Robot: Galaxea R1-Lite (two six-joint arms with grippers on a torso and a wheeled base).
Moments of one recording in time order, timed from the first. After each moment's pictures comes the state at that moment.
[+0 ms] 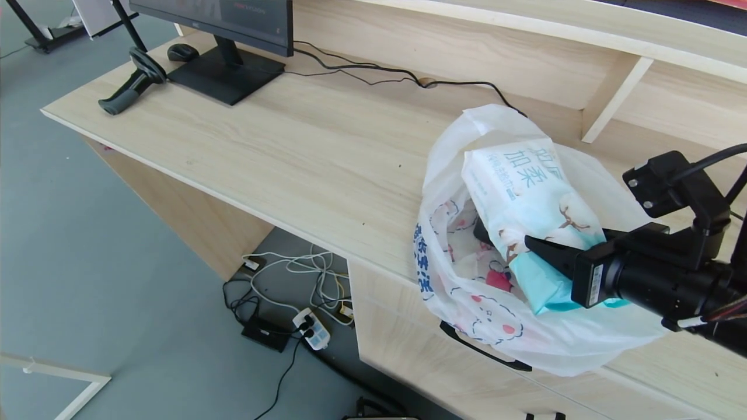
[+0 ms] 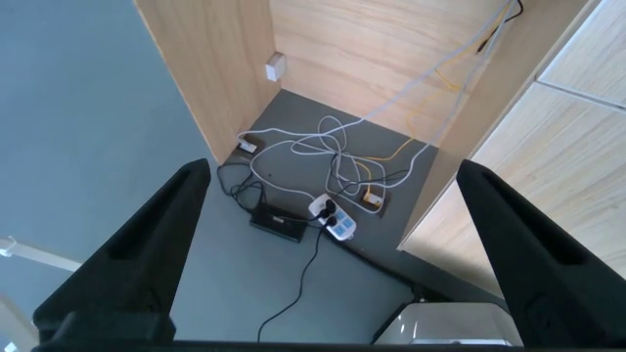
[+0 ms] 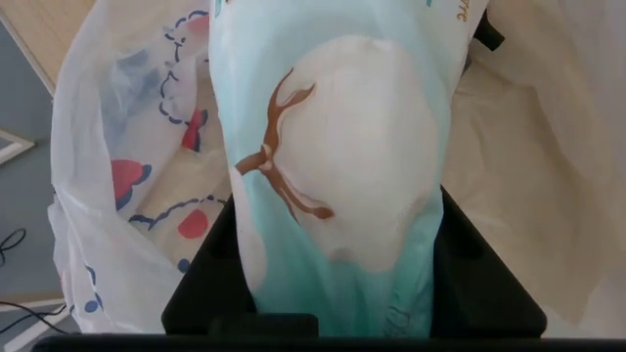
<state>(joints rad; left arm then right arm) 0.00 0.00 0.00 -0.03 0.00 0.09 0.54 1.36 -0.64 -0.53 -0.20 -0.08</state>
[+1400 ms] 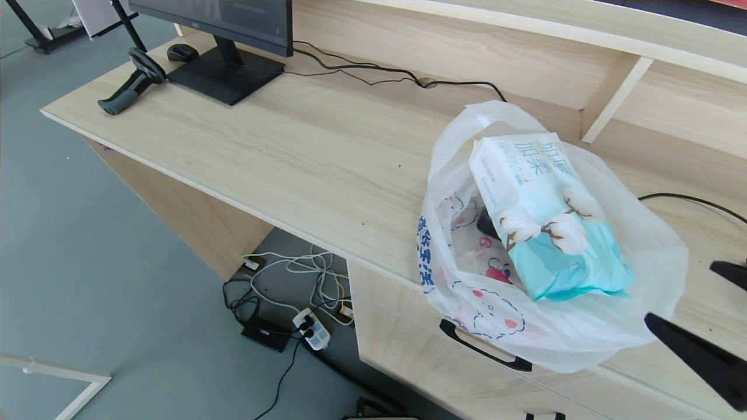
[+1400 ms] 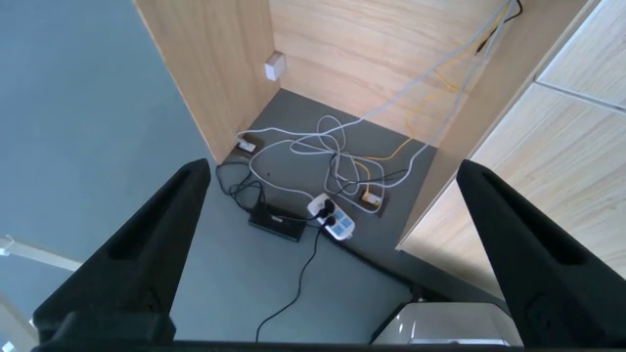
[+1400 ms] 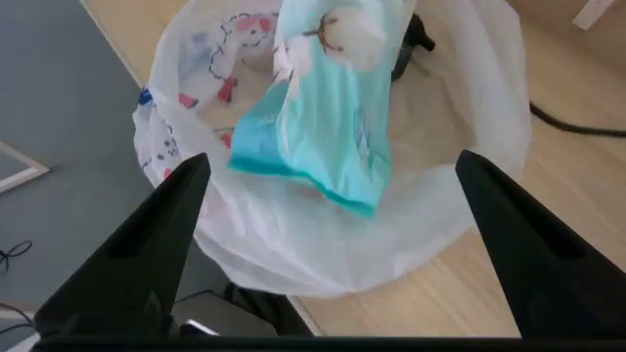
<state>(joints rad) 0.00 0.00 0.00 -0.03 0.00 0.09 0.60 0.80 -0.32 -0.46 -0.20 -0.16</state>
